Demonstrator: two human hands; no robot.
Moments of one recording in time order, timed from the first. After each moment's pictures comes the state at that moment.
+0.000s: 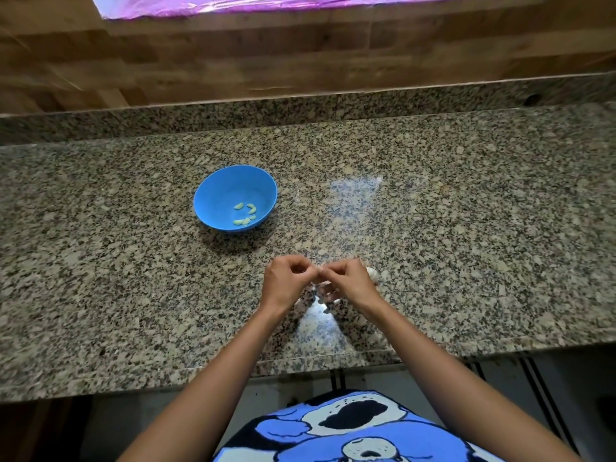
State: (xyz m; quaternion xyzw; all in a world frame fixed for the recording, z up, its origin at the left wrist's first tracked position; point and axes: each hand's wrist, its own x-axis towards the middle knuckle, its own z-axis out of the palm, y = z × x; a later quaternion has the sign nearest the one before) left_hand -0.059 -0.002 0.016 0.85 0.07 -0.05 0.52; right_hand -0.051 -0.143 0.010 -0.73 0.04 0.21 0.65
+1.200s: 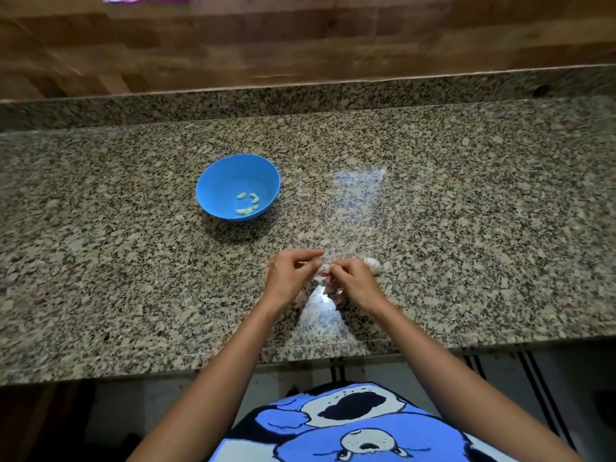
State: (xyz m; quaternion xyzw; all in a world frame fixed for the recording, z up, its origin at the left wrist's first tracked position) left_hand -0.063 0.001 0.010 0.81 0.08 -0.10 0.57; right_hand -0.064 -0.148 -0.003 -0.77 0.02 0.21 0.61
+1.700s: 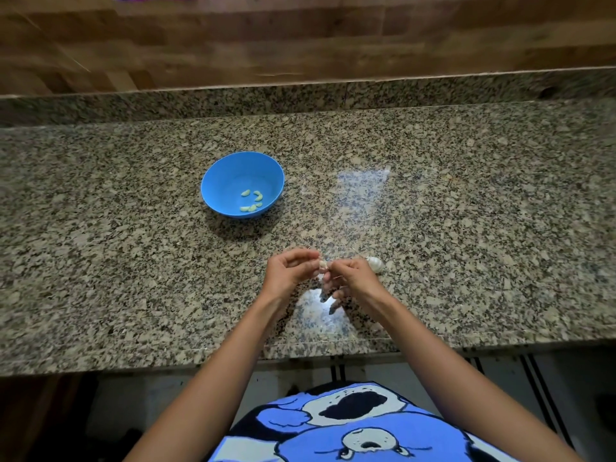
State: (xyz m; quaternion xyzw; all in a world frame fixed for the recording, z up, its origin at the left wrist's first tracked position) left_hand -0.069 0.005 0.006 0.60 0.19 -0.12 0.77; right_hand -0.061 -0.146 0.010 -0.66 0.09 0.28 0.69
